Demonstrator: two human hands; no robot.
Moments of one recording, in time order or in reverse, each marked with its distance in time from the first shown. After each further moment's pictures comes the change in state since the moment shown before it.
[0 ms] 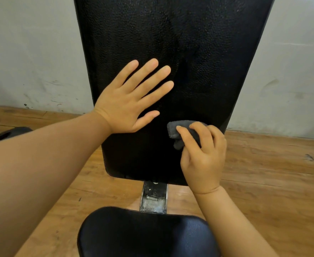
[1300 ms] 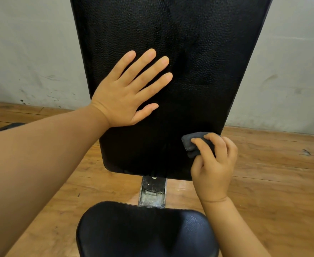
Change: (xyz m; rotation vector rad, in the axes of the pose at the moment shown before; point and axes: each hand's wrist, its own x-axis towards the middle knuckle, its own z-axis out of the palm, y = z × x) left_hand -0.001 0.001 0.004 0.034 0.029 -0.008; right_hand -0.044 0.016 -0.012 0.029 -0.035 0.164
